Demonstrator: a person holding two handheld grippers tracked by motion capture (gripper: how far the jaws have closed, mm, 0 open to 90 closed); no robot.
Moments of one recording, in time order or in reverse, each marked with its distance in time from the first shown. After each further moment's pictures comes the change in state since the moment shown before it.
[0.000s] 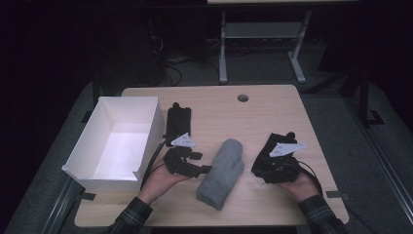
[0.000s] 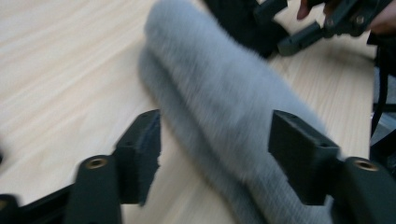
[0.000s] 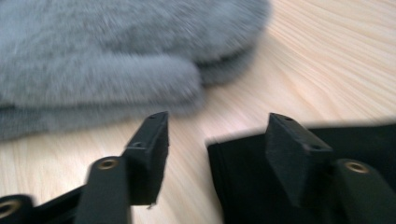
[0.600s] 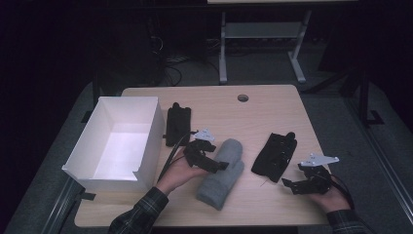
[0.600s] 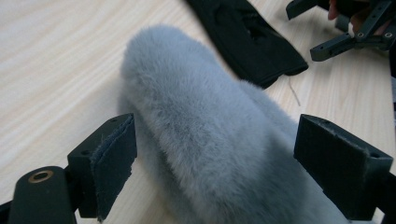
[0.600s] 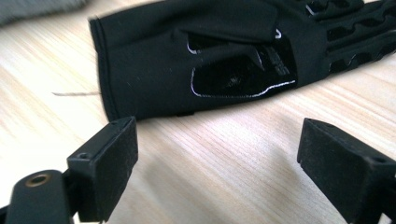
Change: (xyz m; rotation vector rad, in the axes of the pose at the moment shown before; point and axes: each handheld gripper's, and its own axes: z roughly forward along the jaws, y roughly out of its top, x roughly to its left) left arm 0.005 0.022 0.059 0.037 -0.026 0.022; right arm -0.034 -0.065 -0.035 0.052 -0.190 0.106
